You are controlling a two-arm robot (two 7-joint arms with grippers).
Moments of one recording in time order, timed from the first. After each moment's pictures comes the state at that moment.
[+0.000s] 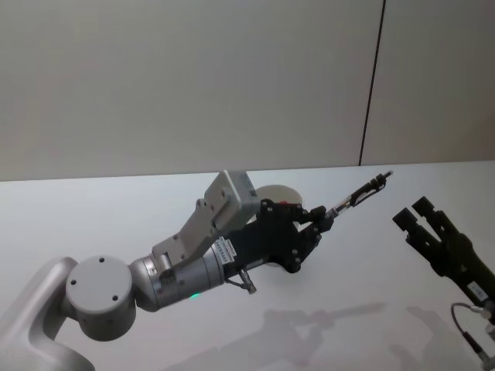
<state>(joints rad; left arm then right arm) -0.40 0.26 0.38 -1.44 -0.11 -0.08 -0.75 0.05 0.31 -0.13 -1.46 0.94 -0.14 0.82</state>
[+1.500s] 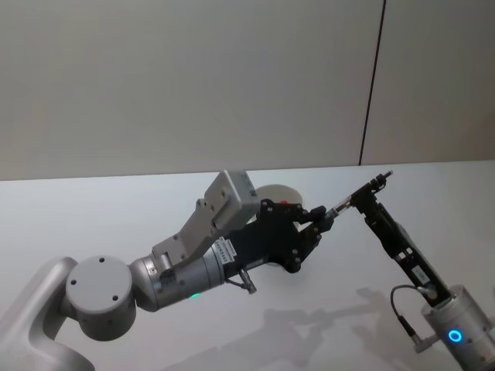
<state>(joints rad) -0.40 0.26 0.38 -1.44 -0.11 -0.08 -0.75 0.26 0.17 -0.23 -1.14 1.12 -0.10 1.01</state>
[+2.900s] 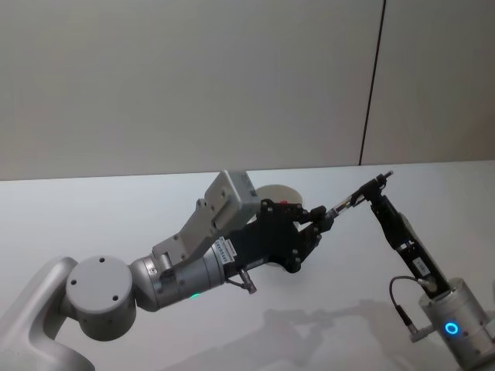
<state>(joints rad) -0.40 0.26 0.38 -1.44 -0.11 -0.08 -0.75 0.30 0.15 -0.24 -1.09 1.16 -0.16 1.06</state>
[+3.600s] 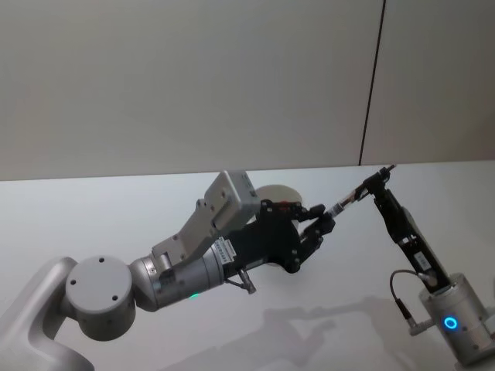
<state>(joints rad) -0.40 0.26 0.38 -1.44 -0.11 -0.08 -0.75 0.31 0.14 -0.24 -1.07 1.17 -0.19 1.06</state>
